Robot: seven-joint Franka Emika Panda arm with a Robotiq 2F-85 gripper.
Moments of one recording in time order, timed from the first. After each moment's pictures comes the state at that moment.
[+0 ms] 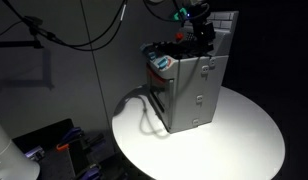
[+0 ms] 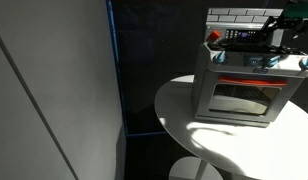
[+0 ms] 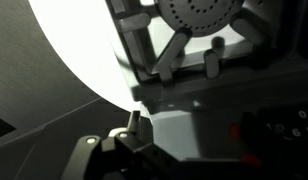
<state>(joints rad) -0.05 0.30 -0.11 -1.67 -0.19 2.28 0.61</state>
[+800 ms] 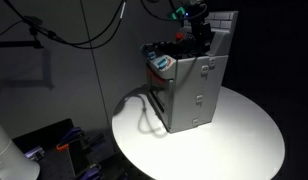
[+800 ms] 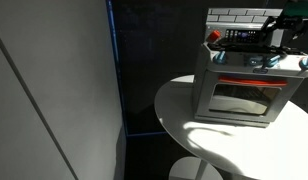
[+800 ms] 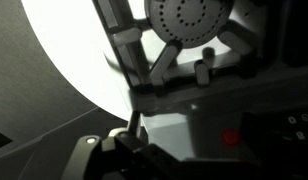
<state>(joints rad) -0.04 0.30 -0.11 -1.66 -0.13 2.24 0.60</state>
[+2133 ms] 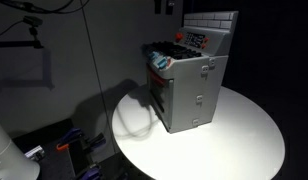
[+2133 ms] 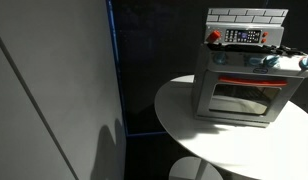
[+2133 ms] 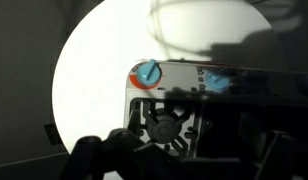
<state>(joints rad) -0.04 -0.01 -0.08 -1.65 0.05 1.62 0.21</state>
